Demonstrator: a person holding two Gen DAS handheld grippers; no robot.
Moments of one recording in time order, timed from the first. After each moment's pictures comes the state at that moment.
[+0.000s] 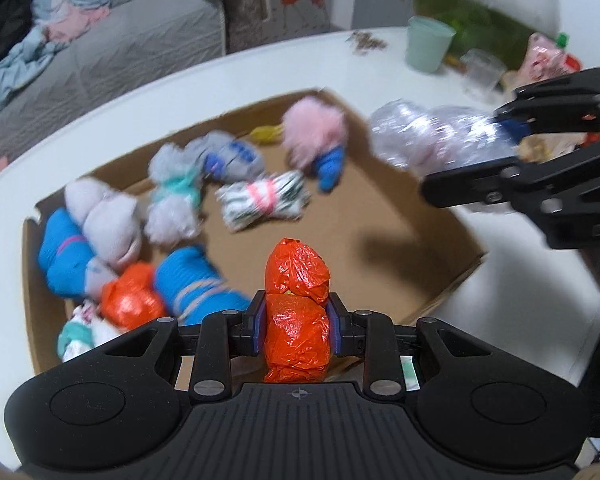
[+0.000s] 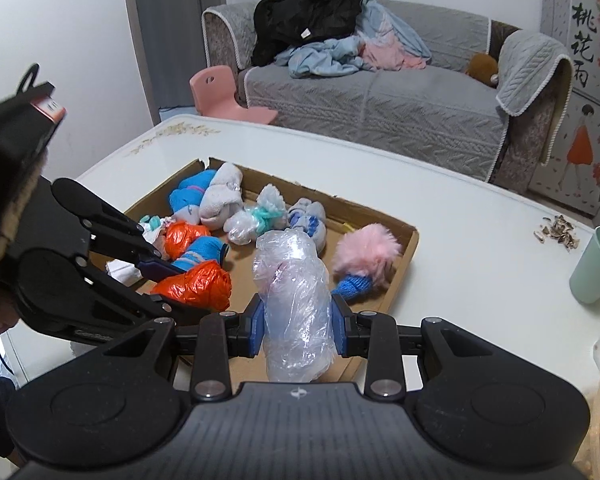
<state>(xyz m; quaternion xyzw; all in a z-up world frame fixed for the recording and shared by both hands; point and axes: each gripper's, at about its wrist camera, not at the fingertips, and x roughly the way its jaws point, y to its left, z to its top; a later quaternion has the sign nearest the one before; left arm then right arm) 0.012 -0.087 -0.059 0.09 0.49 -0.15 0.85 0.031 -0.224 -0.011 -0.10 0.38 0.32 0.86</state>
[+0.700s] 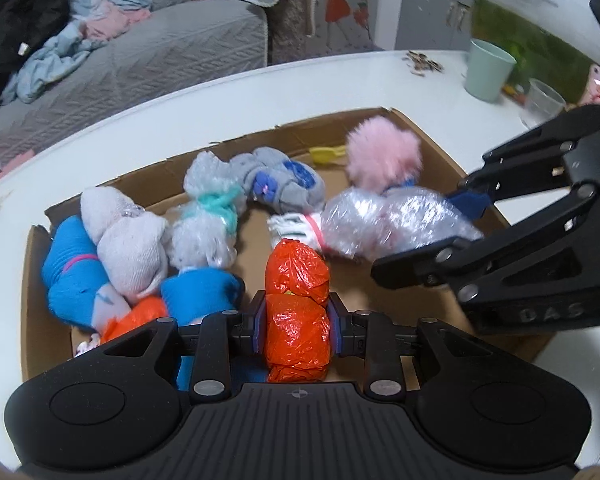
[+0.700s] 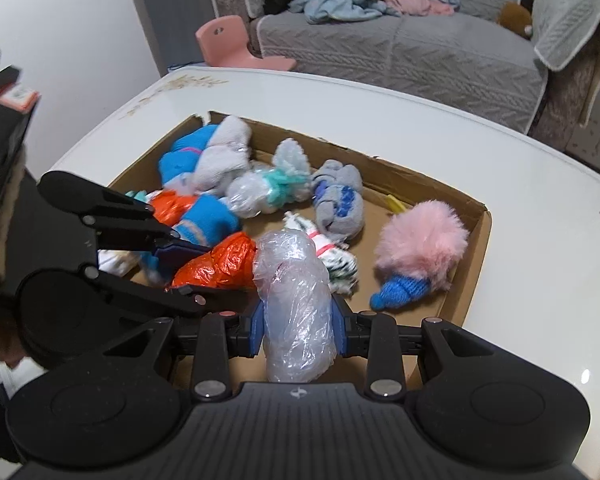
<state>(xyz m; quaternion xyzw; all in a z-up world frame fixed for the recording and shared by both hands) 0.050 -0.077 -0.083 0.06 0.46 -0.10 0.88 0.082 -0.186 -0.050 -0.10 0.45 0.33 0.82</state>
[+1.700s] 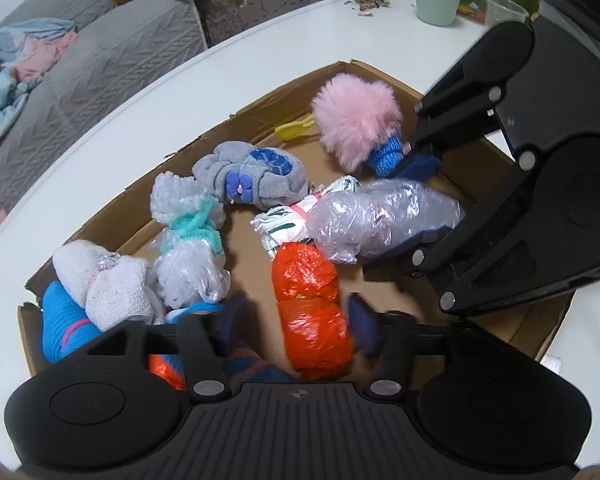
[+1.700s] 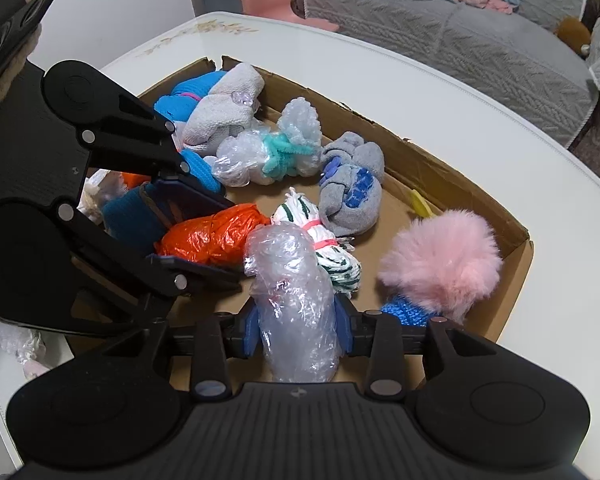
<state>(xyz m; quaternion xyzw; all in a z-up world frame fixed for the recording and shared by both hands) 0.071 -0.089 -0.092 0.19 0.50 -0.18 0.83 0.093 -0.178 -0.071 -0.20 0.46 0.39 0.77</state>
